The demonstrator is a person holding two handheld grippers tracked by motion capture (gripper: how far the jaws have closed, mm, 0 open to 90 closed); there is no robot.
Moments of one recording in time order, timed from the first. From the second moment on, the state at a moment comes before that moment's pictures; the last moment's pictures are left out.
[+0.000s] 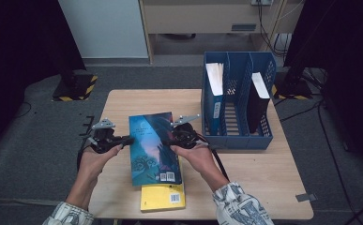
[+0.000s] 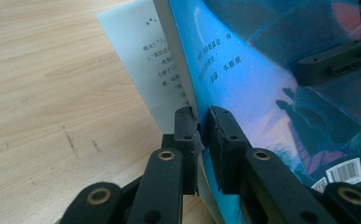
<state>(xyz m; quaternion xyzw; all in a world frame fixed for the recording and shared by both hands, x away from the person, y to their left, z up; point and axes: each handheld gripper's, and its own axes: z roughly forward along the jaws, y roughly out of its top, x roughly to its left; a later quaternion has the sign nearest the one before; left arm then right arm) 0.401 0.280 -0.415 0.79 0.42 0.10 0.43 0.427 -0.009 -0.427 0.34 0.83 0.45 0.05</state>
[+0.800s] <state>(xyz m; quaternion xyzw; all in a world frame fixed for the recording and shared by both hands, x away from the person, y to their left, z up) 0.438 0.276 -0.389 0.80 0.41 0.12 0.41 0.459 -0.006 -0.408 0.35 0.82 0.45 0.09</state>
